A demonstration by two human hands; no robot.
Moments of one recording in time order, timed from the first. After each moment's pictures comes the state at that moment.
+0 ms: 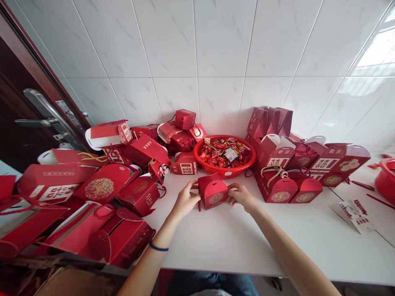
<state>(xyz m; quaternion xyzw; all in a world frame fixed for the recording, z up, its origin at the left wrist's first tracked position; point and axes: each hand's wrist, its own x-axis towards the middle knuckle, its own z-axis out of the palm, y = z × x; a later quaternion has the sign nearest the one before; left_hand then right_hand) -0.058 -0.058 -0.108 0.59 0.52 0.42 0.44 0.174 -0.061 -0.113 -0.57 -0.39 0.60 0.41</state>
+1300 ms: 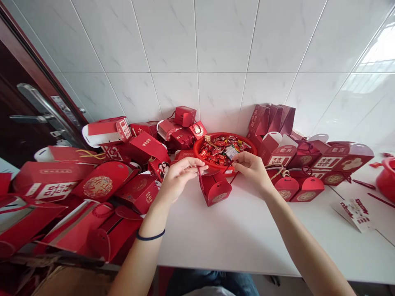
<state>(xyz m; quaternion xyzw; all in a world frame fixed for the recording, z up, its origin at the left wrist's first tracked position) -0.059 -0.067 -0.003 0.60 0.35 0.51 0.51 0.184 -0.064 -0.011 -0.45 -0.58 0.36 0.57</state>
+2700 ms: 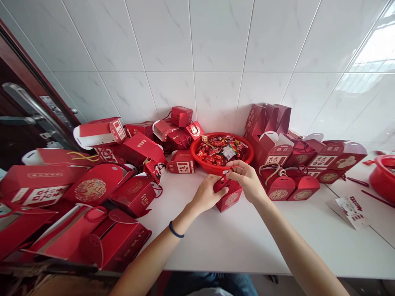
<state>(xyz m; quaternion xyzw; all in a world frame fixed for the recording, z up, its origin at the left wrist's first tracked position) 0.012 -0.054 -0.079 0.78 0.41 0.37 0.29 0.172 -0.078 -0.029 -0.43 -0.49 0.50 0.58</state>
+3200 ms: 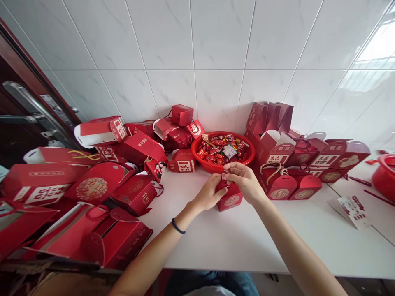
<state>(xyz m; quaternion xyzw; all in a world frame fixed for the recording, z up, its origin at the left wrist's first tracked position) 0.009 -0.043 -0.095 0.81 0.32 0.37 0.34 0.167 -0.079 -0.033 -0.38 -0.48 0.54 0.57</state>
